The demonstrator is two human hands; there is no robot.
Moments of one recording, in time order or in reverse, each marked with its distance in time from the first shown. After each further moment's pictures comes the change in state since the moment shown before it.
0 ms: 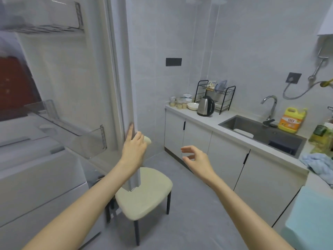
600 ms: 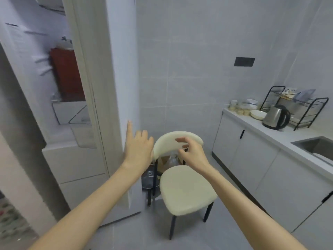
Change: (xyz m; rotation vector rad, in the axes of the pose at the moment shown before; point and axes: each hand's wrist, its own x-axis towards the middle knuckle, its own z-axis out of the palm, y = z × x) left_hand -0.115 -0.105 0.022 0.089 -0.167 -0.424; right_hand 0.035 -0.113 0.161 0.091 -0.298 -0.294
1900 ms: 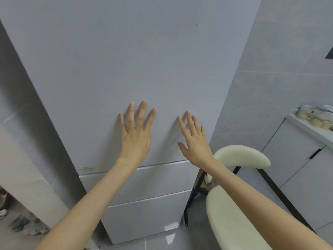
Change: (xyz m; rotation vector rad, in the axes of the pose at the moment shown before) left_hand 0.168 -0.264 0.306 -0.161 0.253 -0.280; right_hand 0.308 -0.052 0.303 -0.591 -0.136 -0.356
